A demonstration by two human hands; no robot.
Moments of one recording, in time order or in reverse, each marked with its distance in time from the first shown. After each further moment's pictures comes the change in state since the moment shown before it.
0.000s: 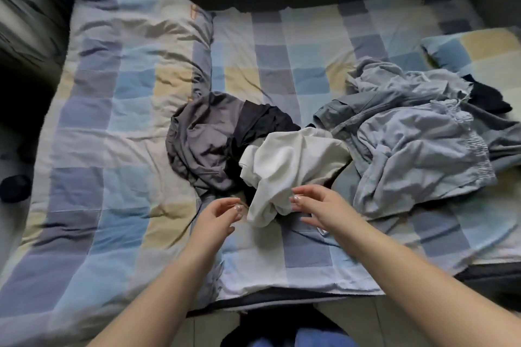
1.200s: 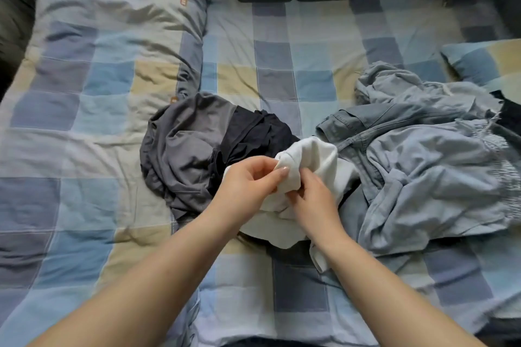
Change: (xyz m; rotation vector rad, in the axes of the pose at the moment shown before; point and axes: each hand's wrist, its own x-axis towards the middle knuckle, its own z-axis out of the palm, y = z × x) left_hand 0.112 0.076 0.084 0.057 -0.233 0.346; right_hand 0.148 0.005 -0.004 -0.462 0.300 -0.389
